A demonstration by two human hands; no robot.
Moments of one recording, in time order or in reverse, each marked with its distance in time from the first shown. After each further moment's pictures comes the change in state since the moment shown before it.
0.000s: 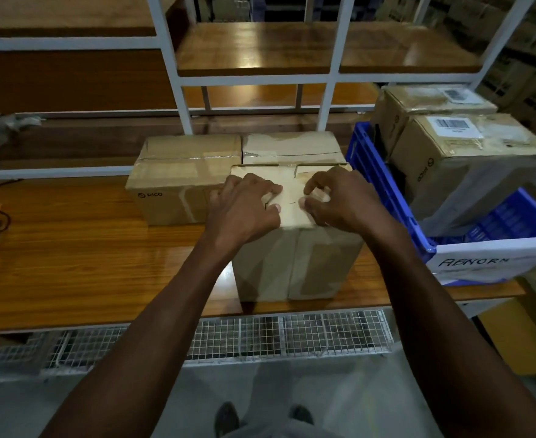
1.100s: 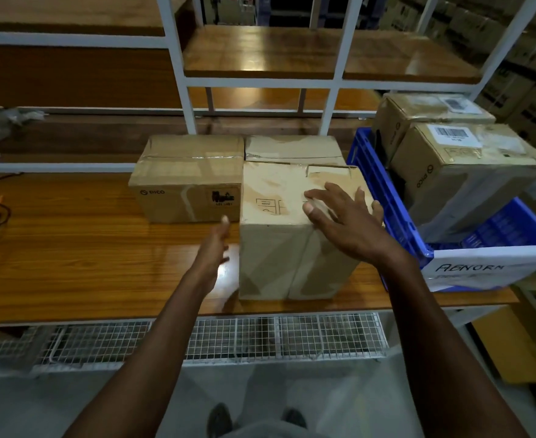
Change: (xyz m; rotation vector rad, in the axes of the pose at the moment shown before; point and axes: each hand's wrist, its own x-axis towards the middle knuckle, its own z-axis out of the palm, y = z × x) left_hand -0.025 -0.089 0.089 -1.153 -0.097 -0.550; right_hand -0.037 0.014 0.015 0.126 -0.139 0.018
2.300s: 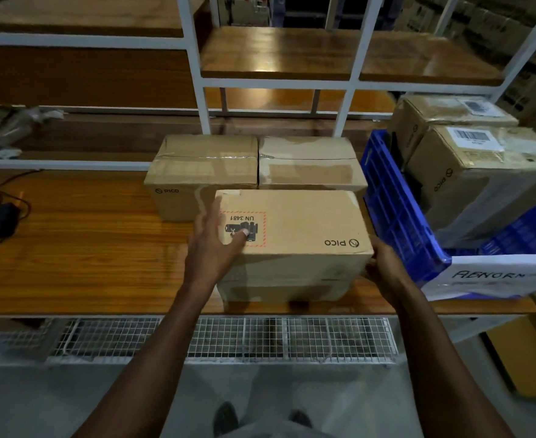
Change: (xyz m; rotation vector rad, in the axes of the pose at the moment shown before) left_hand -0.025 0.010 -0.026 0.618 0.305 0.370; right_hand -0.007 0.077 0.055 0.991 0.143 0.413
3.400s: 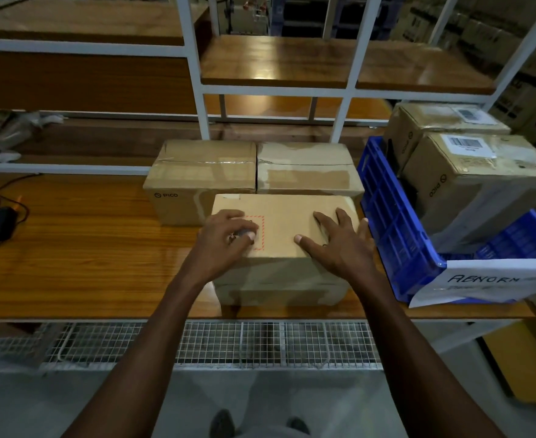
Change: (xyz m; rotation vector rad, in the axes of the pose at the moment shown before) left_hand 0.010 0.013 -0.010 -0.014 -0.193 0.287; right_hand -0.005 -0.042 0.061 -1.077 -0.025 -0.250
